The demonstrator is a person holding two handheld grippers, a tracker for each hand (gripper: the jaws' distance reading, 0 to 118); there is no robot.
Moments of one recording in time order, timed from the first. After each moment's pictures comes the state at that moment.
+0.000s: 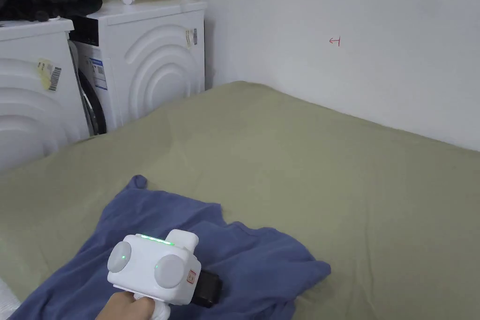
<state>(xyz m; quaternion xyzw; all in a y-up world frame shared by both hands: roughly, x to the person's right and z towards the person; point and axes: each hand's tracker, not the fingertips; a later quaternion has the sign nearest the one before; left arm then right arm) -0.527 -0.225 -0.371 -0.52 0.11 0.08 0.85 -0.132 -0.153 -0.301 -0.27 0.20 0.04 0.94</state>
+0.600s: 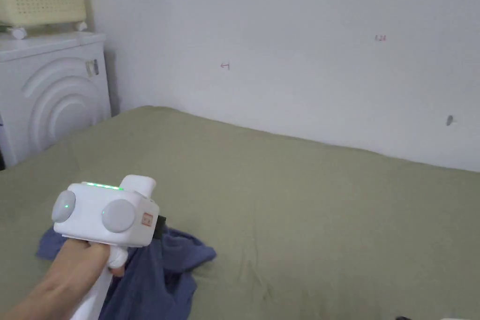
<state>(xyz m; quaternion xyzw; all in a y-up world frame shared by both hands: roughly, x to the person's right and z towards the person) -0.403 -0.047 -0.355 -0.38 0.04 0.02 0.92 0.017 -0.065 -0.209 -0.20 0.09 0.03 0.97</state>
